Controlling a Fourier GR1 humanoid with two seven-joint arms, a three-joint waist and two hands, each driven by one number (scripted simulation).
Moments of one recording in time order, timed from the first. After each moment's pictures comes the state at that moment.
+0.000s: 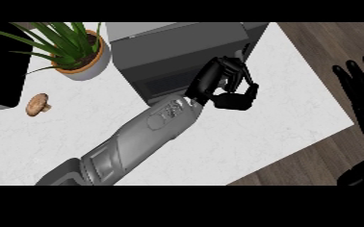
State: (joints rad) left arm -1.01 0.00 -0.80 -0.80 0.59 0.40 -0.31; right arm -0.10 -0.45 -0.13 -1.66 -0.52 0.55 -0.42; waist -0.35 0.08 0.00
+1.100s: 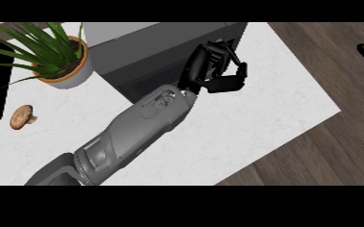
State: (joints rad) left arm -1.05 0.03 -0.78 -0.77 0.73 0.51 -0.37; right arm -0.20 -0.56 -0.18 -1.66 -0.62 0.58 -0.32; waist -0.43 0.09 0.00
